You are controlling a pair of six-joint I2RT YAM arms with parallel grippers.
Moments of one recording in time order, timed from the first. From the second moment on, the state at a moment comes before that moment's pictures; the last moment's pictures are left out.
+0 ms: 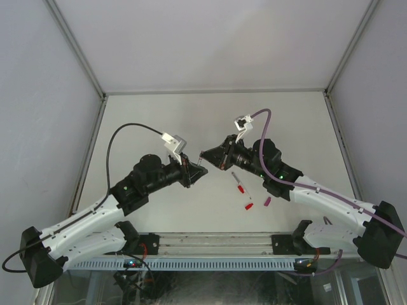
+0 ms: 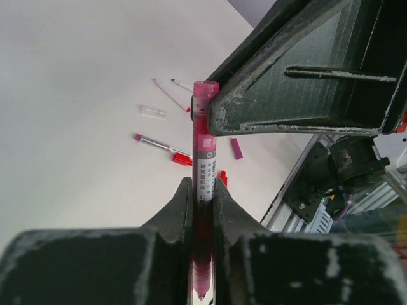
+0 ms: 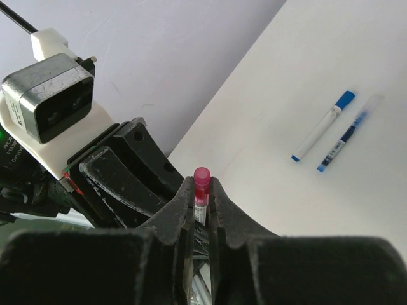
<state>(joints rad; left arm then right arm) -0.83 0.86 0.66 0.00 0.14 -0.46 0.85 1.12 0.80 0.25 -0.18 0.74</state>
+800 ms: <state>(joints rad) -0.83 0.89 0.91 -0.32 0.05 -0.25 0.81 0.92 0.88 -0.09 -0.08 0.50</state>
